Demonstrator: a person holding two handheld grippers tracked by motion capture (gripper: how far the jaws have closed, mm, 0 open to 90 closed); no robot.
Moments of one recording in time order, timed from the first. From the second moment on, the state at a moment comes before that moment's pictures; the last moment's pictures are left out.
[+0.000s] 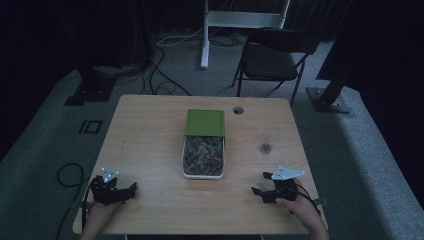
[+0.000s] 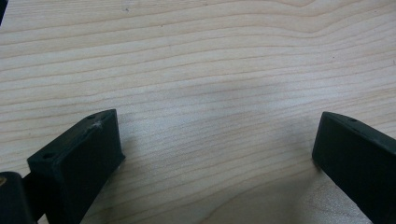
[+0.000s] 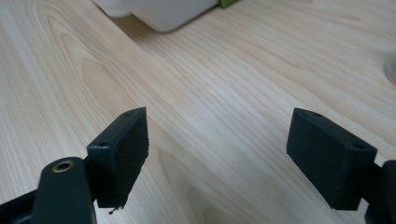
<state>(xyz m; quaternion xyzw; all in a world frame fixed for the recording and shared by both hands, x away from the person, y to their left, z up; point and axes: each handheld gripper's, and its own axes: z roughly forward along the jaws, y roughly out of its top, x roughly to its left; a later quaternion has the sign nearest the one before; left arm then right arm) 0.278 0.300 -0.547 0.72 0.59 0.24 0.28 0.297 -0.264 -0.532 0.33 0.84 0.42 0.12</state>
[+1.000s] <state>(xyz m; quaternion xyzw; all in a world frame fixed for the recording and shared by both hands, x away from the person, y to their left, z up) 0.278 0.300 -0.547 0.72 0.59 0.24 0.28 0.292 -0.269 -0.551 0.26 0.88 0.38 0.11</state>
